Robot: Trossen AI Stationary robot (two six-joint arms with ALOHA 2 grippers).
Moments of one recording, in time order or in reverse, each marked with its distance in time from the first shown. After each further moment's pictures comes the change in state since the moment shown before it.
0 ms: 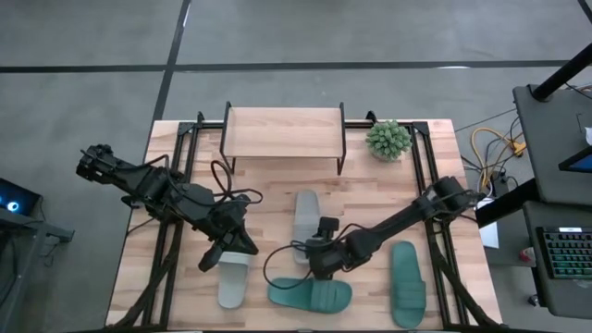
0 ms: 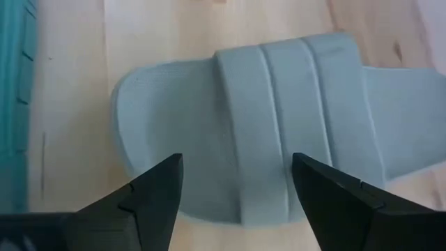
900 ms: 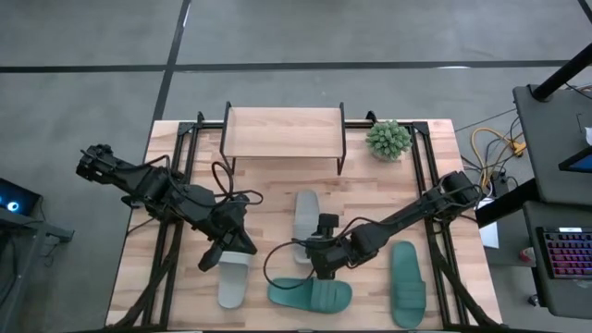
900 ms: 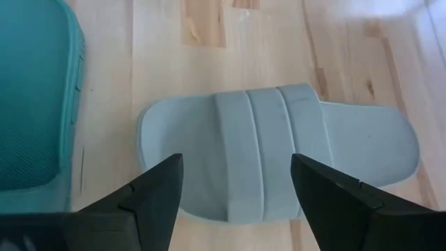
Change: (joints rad) left arm 0.000 0.000 0.000 -0.035 0.000 0.001; right arm -0.005 -0.096 0.045 -0.057 -0.002 -0.076
